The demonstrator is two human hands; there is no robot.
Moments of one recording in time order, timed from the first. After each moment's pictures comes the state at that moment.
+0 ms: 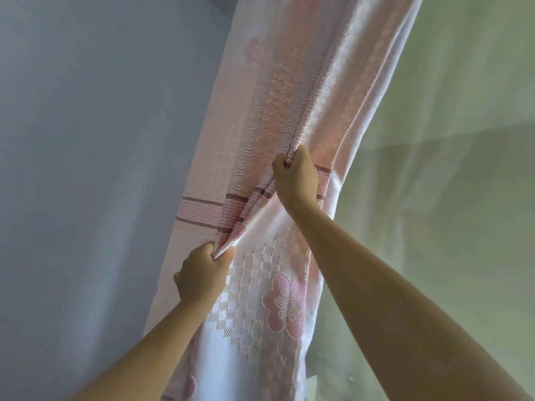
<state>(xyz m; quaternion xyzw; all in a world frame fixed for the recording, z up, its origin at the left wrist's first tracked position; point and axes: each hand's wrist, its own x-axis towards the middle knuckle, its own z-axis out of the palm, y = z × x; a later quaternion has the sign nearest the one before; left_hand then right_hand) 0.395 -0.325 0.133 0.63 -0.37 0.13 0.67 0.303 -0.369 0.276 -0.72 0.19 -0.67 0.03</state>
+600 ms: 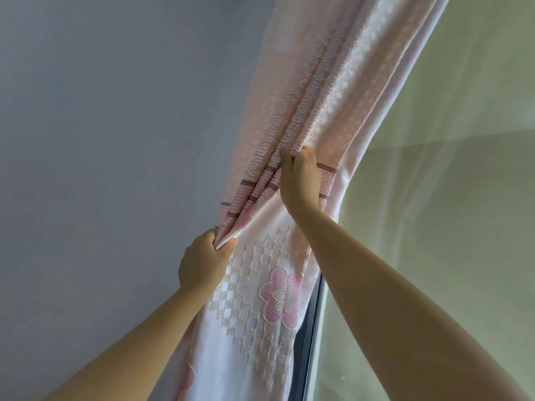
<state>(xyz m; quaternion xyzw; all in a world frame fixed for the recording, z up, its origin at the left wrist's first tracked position) 0.597 -0.382 0.144 0.56 -0.46 0.14 0.68 0.485 -0.404 0.279 -0.71 0.23 -0.66 -0.05</state>
